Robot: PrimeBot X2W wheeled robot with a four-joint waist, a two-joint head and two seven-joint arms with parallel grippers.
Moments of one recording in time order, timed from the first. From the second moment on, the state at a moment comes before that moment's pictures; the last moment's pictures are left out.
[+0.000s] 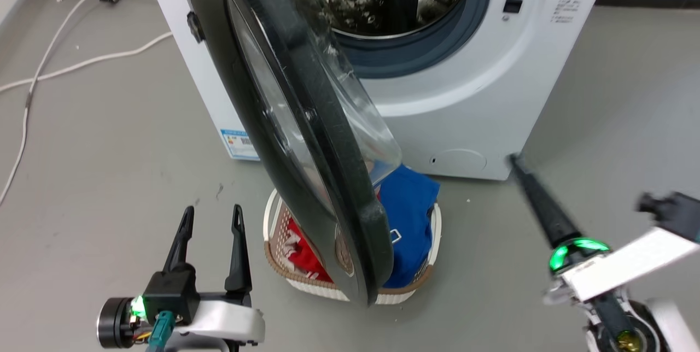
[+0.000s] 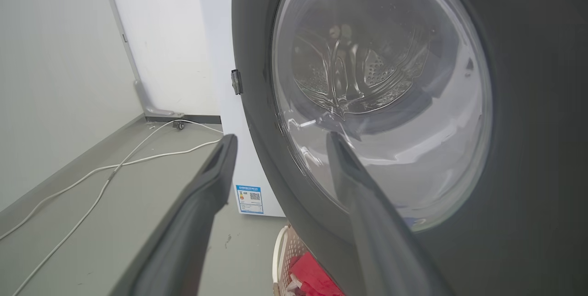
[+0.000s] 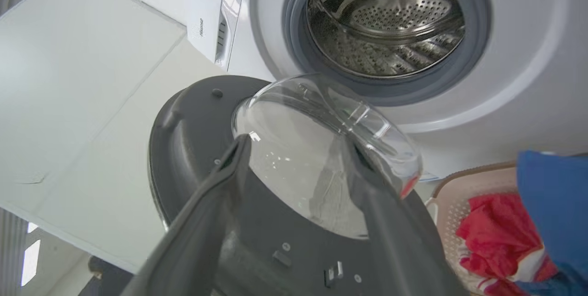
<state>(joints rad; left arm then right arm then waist) -0.02 0.05 -0.08 0.04 -0.08 0.08 -0.26 -0.12 -0.18 0.20 -0.10 1.31 0.13 0.17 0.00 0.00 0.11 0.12</state>
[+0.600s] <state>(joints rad) 0.05 0.05 -0.05 0.05 -0.06 0.06 -0.26 -0.04 -0.19 0.03 -0.04 0.47 0.13 -0.26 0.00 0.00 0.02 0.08</state>
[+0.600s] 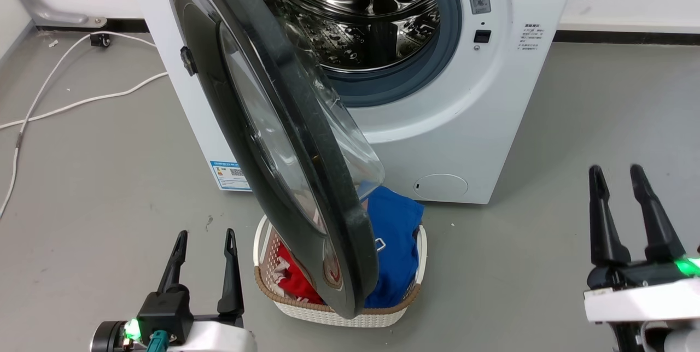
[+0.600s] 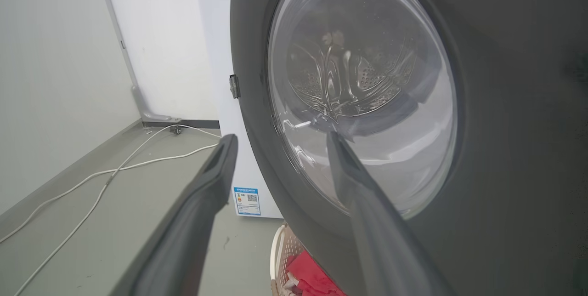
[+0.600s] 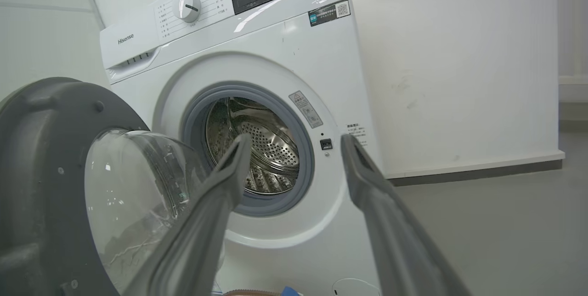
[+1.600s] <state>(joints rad) 0.07 0.05 -0.06 0.04 -0.06 0.06 -0.26 0.19 -0.05 -0.08 -0.10 0.14 0.13 -0.26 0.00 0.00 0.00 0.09</state>
